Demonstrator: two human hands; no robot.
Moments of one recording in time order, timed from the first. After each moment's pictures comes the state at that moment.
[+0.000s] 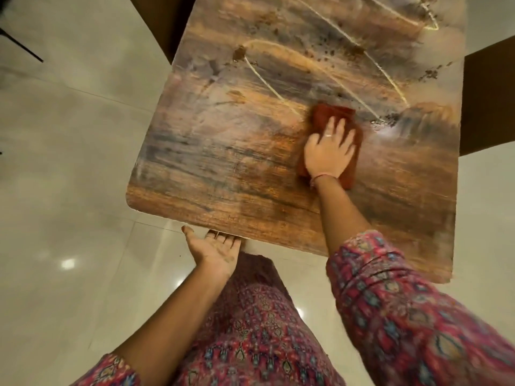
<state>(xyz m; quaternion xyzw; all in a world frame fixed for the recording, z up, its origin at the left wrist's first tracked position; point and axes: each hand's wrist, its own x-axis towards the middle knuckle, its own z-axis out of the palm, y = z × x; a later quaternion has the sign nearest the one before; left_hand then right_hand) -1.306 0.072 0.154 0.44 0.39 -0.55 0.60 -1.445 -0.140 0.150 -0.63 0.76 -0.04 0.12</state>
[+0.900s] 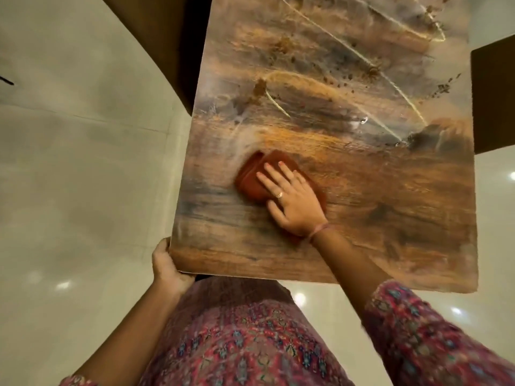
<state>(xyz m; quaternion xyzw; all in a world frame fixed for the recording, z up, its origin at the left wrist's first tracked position) -1.122 0.043 0.118 0.56 0.28 -0.61 0.49 -1.358 -0.107 0.144 -0.90 0.42 0.03 0.15</state>
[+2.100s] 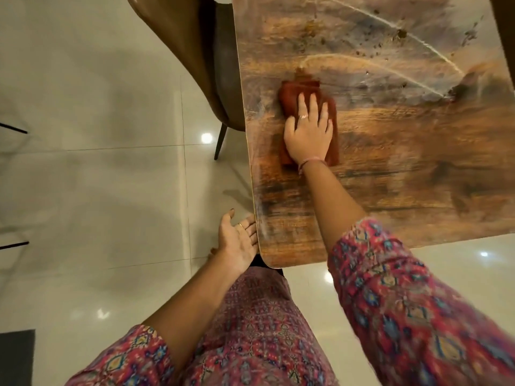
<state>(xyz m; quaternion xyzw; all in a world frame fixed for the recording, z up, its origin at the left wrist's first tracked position) -1.041 -0.004 0.125 0.54 0.14 -0.77 0.31 -1.191 -0.175 0.127 -0.60 0.79 -0.06 0.11</state>
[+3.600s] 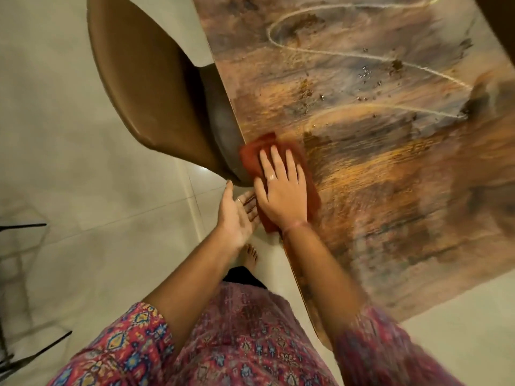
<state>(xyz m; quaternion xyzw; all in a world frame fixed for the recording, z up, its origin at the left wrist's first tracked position) -0.989 -0.235 0.155 0.53 0.01 -0.81 0.26 -1.101 -0.222 0.133 -0.63 0.76 -0.09 0.12</state>
